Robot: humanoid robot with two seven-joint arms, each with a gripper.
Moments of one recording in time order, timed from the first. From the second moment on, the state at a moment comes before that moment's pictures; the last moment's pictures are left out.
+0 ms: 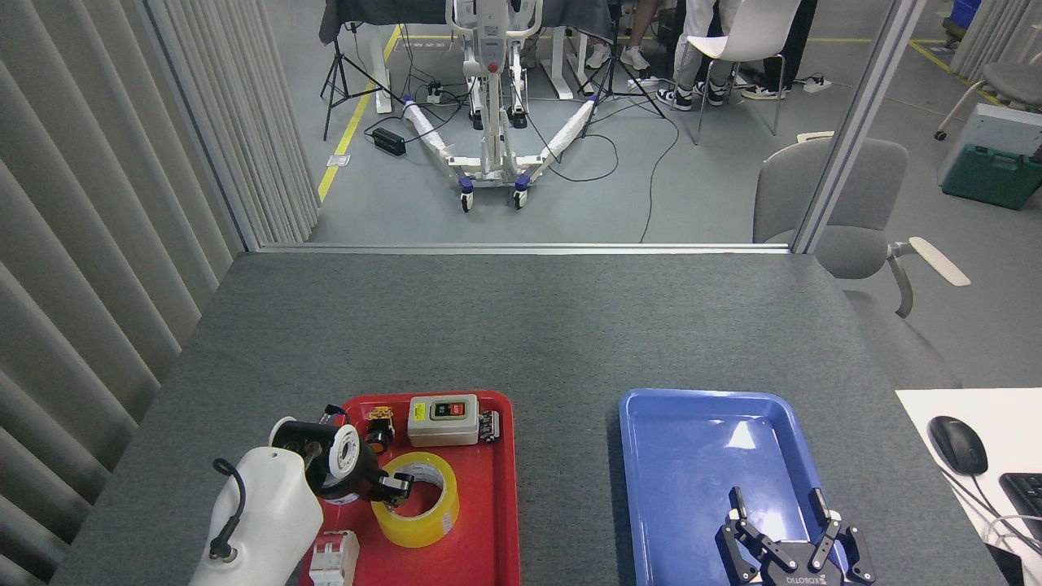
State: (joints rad) left arm -0.50 0.15 -0.30 -1.22 -1.15 0.04 -1.33; right arm 0.19 -0.07 -0.04 -1.54 1.41 -0.04 -0.24
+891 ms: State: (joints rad) left arm -0.55 0.16 -0.30 -1.27 -1.05 -0.14 -1.32; right arm 0.18 -0.08 -0.03 -1.52 1.43 -0.01 -0.27
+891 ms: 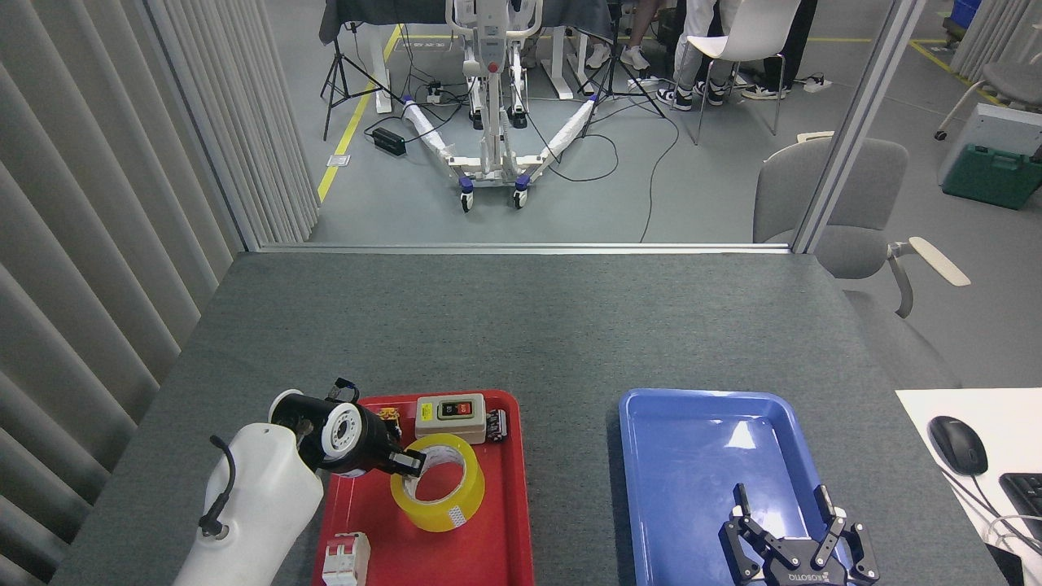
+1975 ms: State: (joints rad) left arm -0.52 -0.11 -0.31 -1.07 -0.31 -0.79 -0.91; right arm 0.21 -0.33 -0.15 -1.60 1.39 -0.76 -0.55
